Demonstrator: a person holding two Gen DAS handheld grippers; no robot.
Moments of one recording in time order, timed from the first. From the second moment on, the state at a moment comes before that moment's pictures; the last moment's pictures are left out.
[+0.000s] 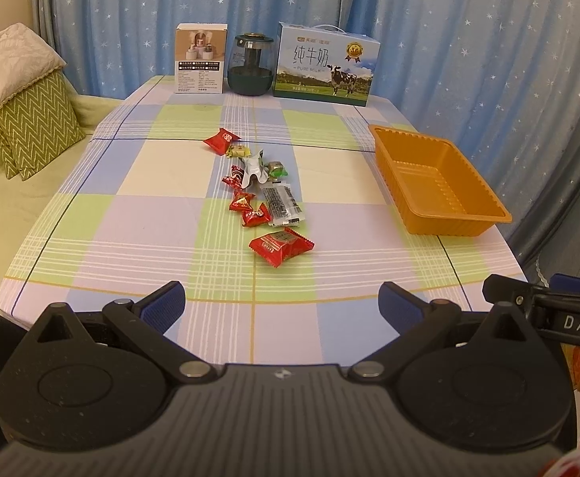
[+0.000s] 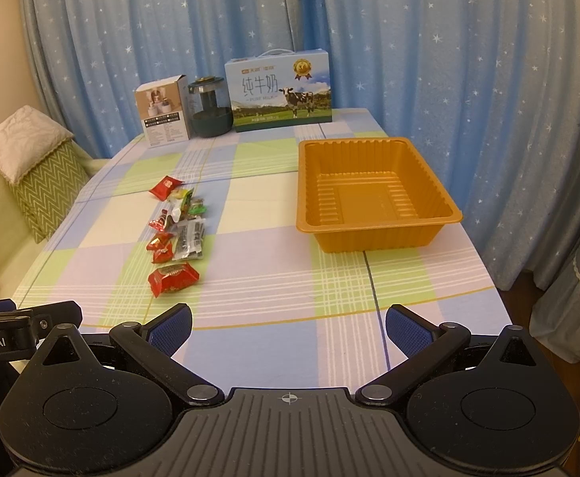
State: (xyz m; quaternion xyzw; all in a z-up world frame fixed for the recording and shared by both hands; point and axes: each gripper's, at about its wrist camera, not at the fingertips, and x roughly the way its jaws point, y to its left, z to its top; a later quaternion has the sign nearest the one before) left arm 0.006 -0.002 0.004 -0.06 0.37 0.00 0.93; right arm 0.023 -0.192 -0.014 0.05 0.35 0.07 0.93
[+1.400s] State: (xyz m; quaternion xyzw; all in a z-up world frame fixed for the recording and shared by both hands) left arm 0.004 -0.002 0.001 -0.07 0.37 -0.01 0.93; right arm 0.023 -0.195 -0.015 0.05 0.36 0.07 0.93
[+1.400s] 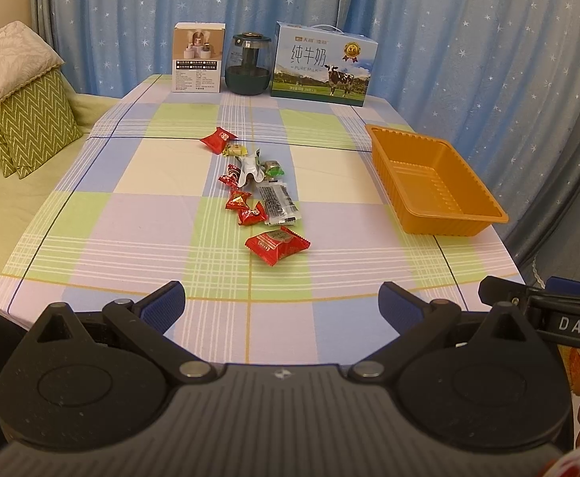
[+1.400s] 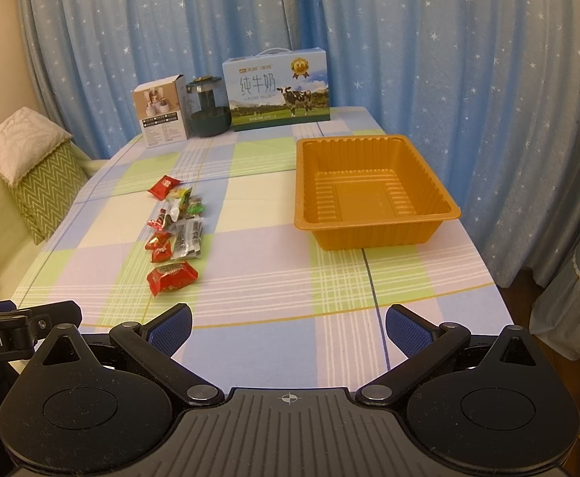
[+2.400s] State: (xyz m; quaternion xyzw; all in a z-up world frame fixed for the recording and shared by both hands) left arm 0.035 0.013 -0.020 -0.06 0.39 -0.04 0.92; right arm 0.033 -0.193 -0.037 0.07 0.34 0.07 0.94
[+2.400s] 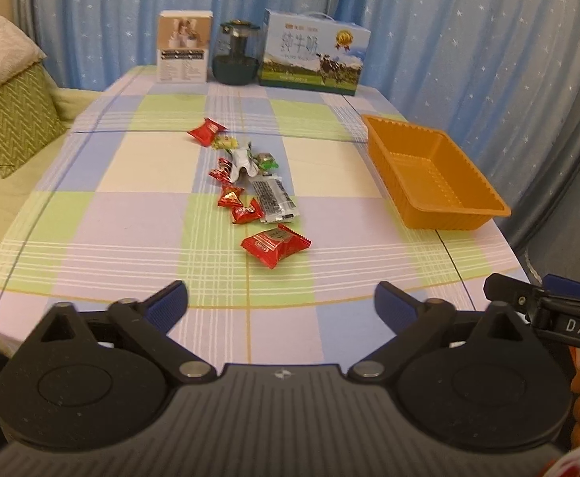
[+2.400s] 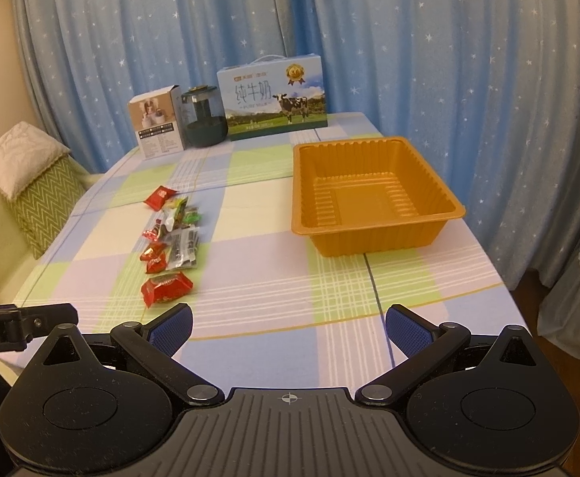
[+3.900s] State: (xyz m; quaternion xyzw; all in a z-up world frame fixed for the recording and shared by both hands) left arm 0.188 0.035 -0.117 0.05 0.44 -0.19 0.88; right arm 0.174 -0.142 -0.125 0.06 0.39 0.12 0.91
